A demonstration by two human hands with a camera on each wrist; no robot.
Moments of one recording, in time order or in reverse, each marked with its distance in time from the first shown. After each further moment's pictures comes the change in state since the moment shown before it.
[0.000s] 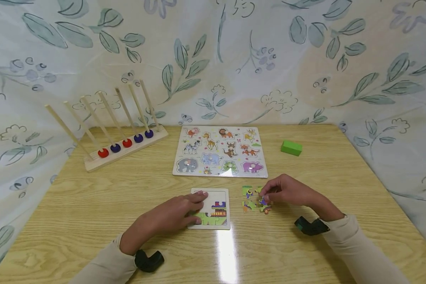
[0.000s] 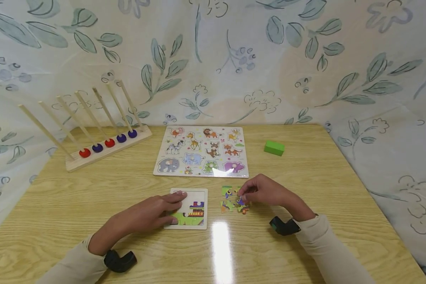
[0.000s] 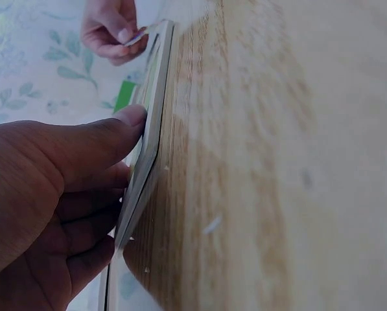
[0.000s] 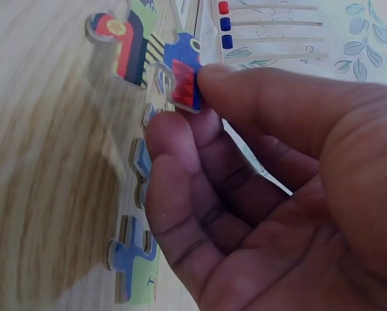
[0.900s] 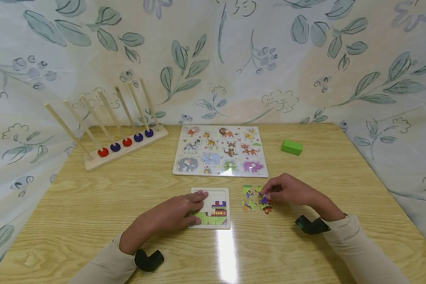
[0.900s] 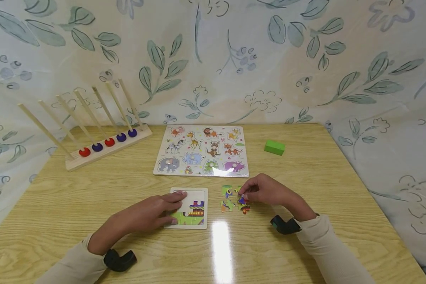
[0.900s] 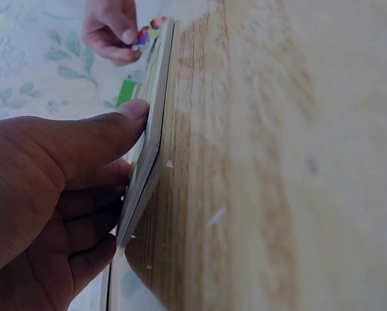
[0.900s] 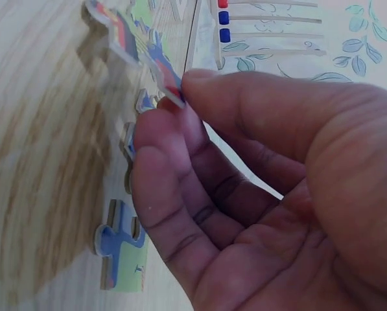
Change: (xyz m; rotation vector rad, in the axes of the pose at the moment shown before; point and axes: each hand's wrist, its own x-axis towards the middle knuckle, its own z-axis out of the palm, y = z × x) left_hand 0.000 0.001 -0.002 -0.004 -0.011 0.001; right_hand 0.001 -0.001 -0.002 -0.053 0.007 0.017
